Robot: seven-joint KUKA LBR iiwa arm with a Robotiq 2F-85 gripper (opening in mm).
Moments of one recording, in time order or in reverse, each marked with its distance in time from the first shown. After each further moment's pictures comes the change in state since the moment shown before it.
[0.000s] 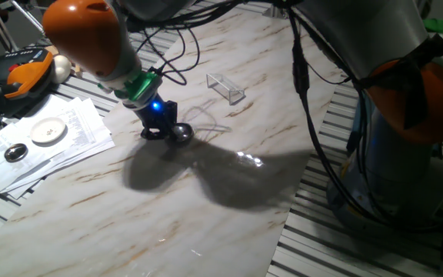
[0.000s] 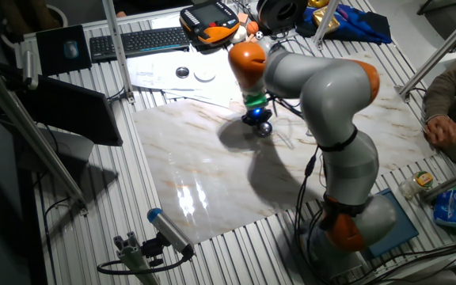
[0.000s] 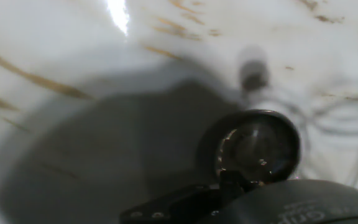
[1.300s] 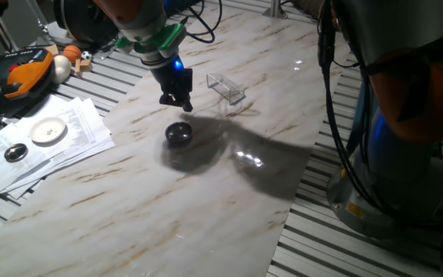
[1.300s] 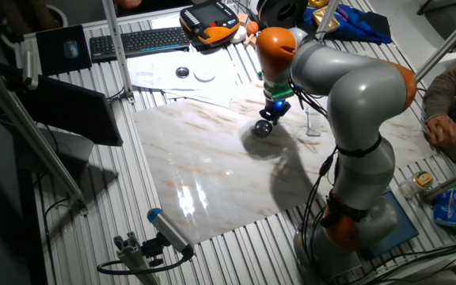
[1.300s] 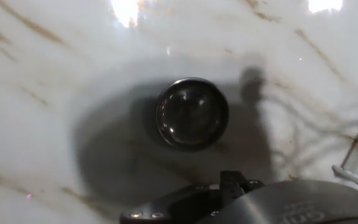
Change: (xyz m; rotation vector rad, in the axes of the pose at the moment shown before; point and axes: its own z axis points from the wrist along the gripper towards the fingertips) arm 0.035 -0.057 -0.049 -0.080 -0.010 -0.174
